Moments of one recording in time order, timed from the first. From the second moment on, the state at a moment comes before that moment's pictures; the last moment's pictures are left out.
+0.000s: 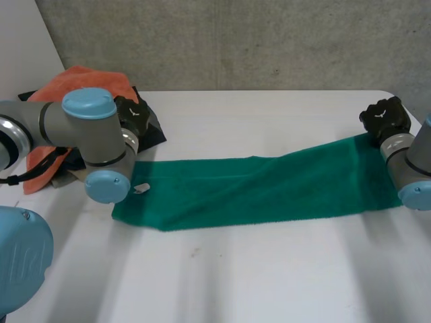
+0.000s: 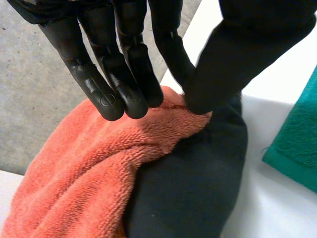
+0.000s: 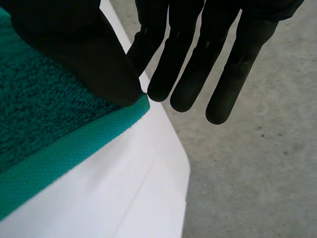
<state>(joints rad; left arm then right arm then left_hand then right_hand) 4.30 -2.50 -0.79 3.17 -1.77 3.96 1.65 -0.71 1.06 -0.29 1.45 2.31 1.12 1.14 1.13 1.14 0.96 1.13 1.18 1.19 1.19 1.02</state>
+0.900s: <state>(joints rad) 4.34 -2.47 -0.93 2.91 -1.55 3.70 1.65 -0.76 1.17 -0.24 1.44 2.32 0.92 0.91 0.89 0.89 0.71 1.13 1.18 1.19 1.20 1.02</state>
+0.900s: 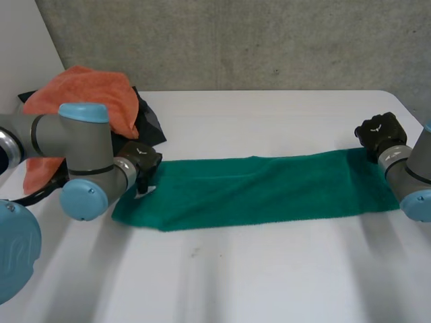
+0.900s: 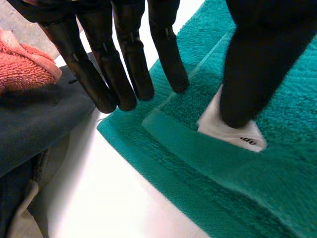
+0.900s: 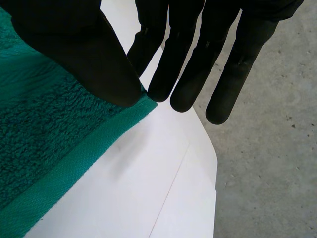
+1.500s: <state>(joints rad) 4.33 -2.40 -0.97 2.94 -1.59 3.67 1.65 -0.76 1.17 -0.25 1.44 2.32 0.66 0.69 0.70 0.69 0.52 1.13 1.18 1.19 1.20 1.02</state>
